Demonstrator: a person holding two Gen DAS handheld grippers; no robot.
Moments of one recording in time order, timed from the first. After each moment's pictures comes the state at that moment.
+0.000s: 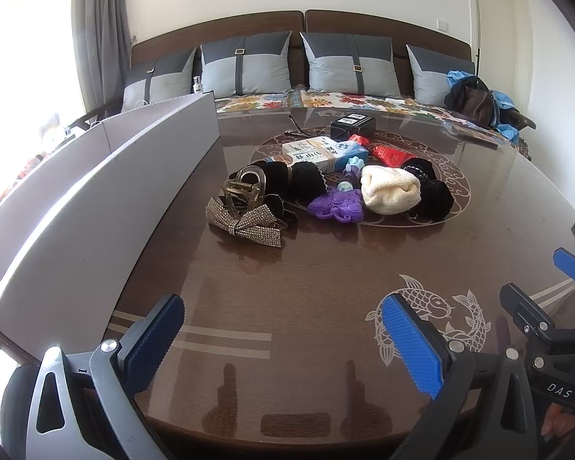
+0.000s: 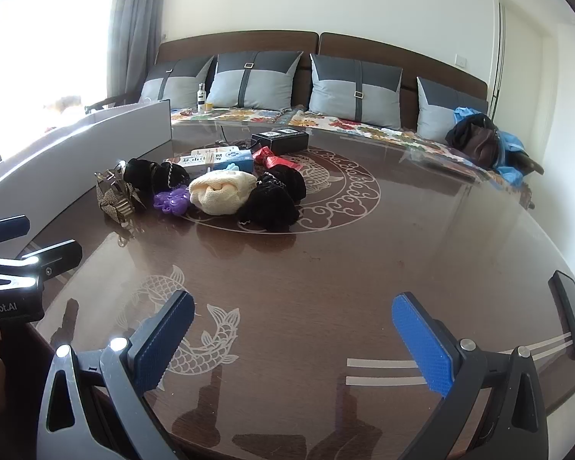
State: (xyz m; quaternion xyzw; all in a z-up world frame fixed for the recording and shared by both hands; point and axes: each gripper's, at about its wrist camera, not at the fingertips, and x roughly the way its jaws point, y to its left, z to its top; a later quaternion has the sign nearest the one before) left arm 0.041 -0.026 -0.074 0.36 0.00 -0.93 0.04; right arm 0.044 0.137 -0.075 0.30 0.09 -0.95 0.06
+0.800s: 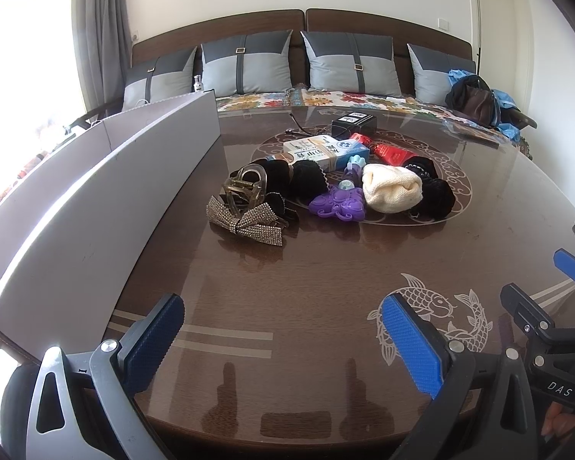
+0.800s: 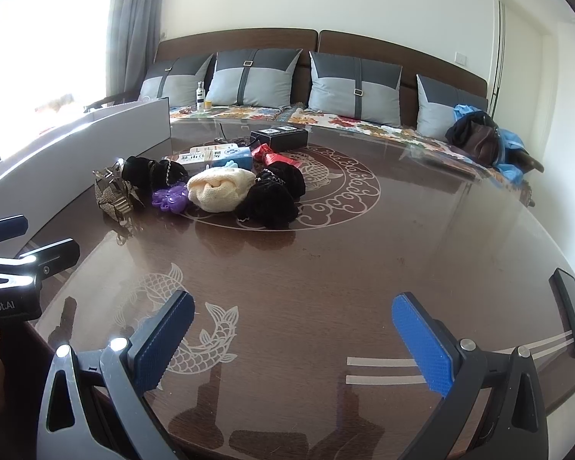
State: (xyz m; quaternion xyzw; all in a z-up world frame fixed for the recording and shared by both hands) left arm 0.041 -0.027 -0.075 0.36 0.00 -0.93 0.04; right arm 0.043 0.139 -0.077 0.30 0.10 -0.95 0.06
